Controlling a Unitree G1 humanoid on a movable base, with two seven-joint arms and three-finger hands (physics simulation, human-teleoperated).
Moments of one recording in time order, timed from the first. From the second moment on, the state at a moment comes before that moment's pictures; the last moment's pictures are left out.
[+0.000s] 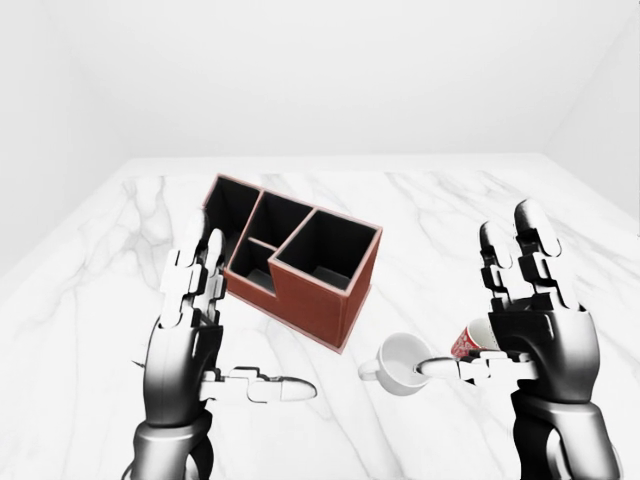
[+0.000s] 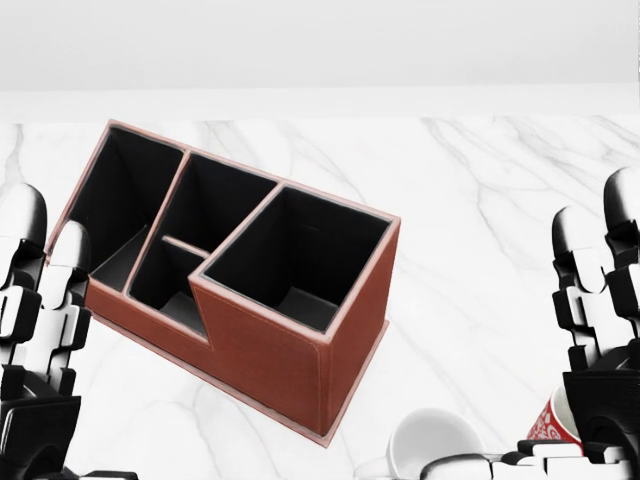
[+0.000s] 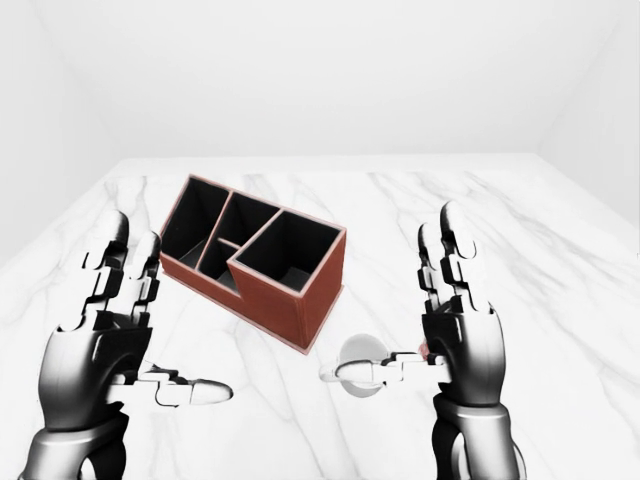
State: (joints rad) left arm 0.38 0.04 -0.11 -0.93 0.08 0.09 -0.06; right arm 0.33 0.05 -0.13 -0.88 0.10 0.09 0.19
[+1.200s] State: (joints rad) left arm 0.37 0.03 -0.10 -0.92 0.07 0.09 -0.07; right arm -0.01 -0.32 -0.63 -0.96 0.02 0.09 0.53
